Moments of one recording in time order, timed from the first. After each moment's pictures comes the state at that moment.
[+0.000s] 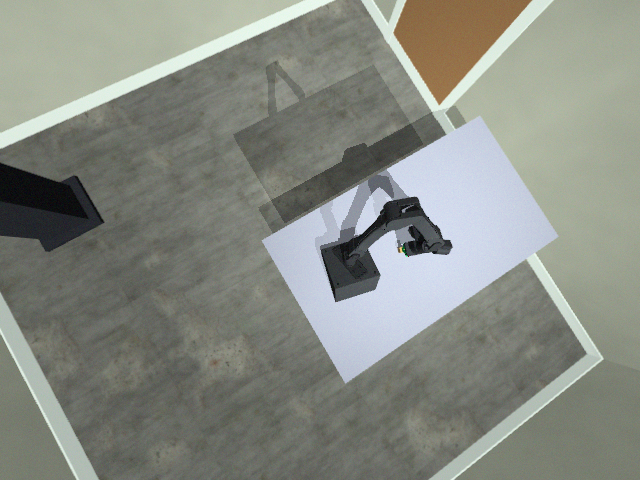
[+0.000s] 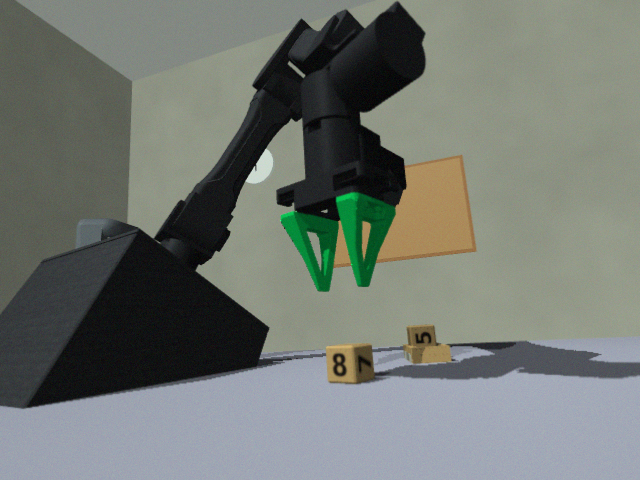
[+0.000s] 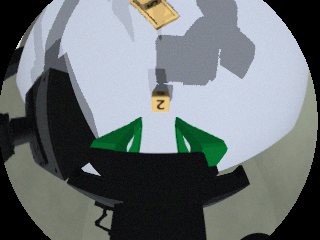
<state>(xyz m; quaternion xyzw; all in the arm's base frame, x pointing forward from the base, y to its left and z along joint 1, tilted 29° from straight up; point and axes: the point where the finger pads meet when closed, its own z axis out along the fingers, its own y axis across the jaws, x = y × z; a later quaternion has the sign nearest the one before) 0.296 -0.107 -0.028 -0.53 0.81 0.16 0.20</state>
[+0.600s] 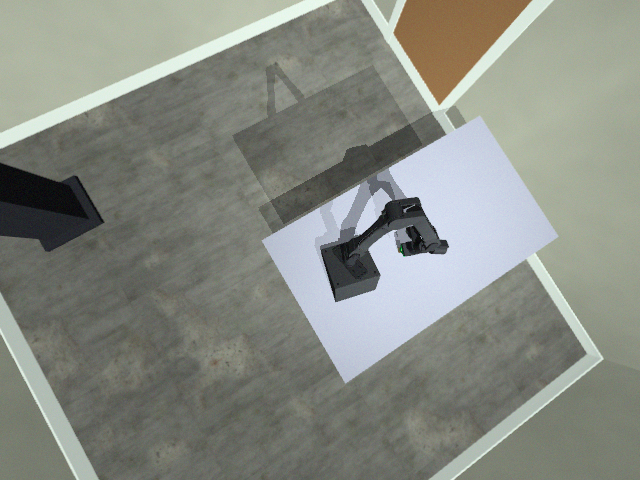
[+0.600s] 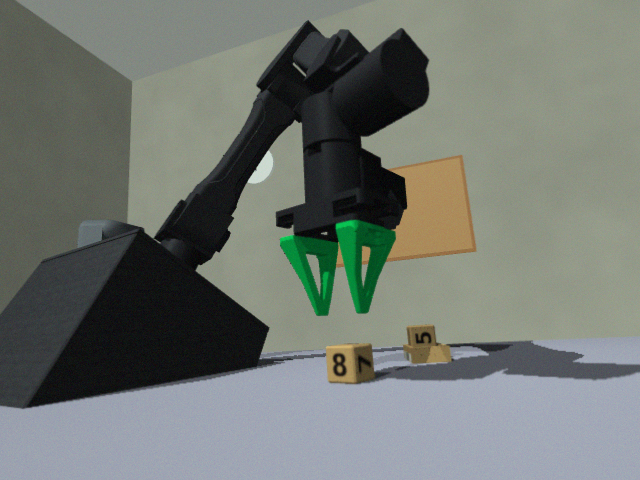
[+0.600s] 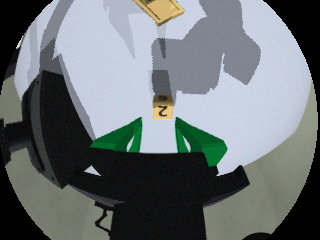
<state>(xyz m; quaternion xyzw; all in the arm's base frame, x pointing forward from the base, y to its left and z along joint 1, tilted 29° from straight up) 0.297 -0.096 -0.048 -0.53 0.81 0.17 0.19</state>
